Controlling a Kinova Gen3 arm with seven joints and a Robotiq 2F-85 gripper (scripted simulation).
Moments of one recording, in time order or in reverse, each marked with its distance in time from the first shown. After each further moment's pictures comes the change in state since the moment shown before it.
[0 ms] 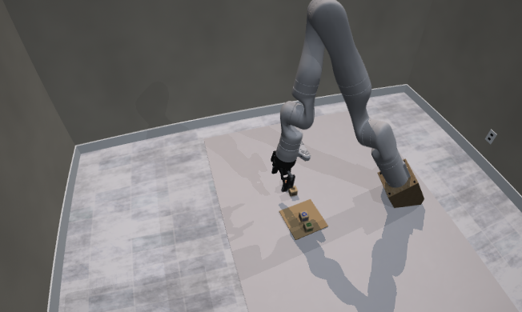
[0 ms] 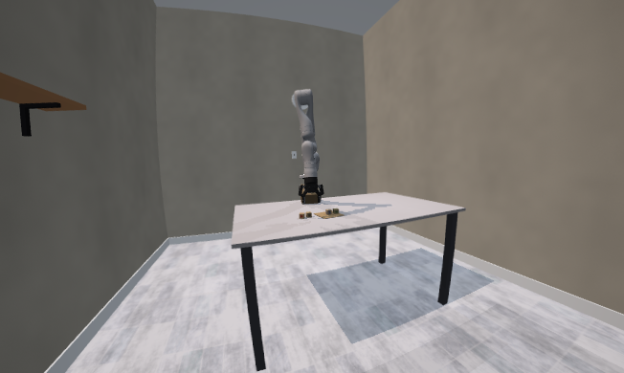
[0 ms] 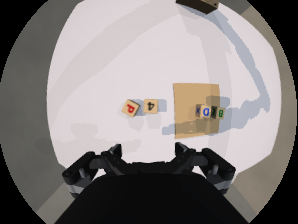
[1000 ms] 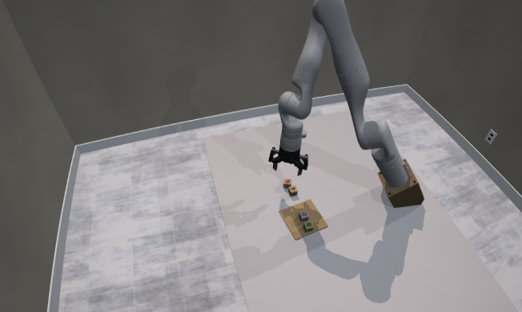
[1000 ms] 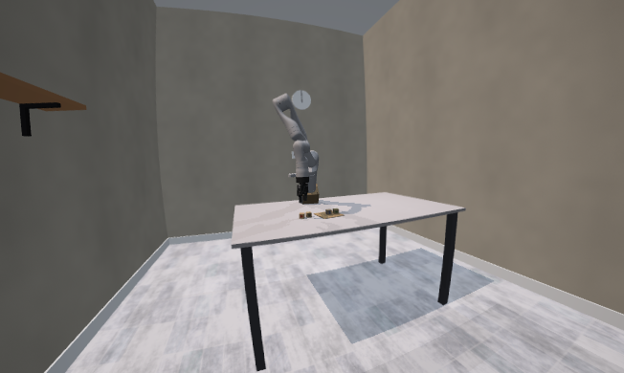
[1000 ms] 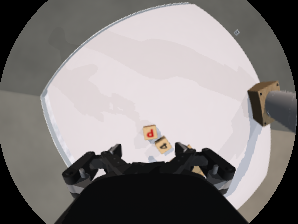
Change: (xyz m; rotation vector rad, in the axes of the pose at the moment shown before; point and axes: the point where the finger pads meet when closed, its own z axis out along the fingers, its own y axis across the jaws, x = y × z) arm 0.048 -0.033 -0.008 -0.081 0.095 -0.904
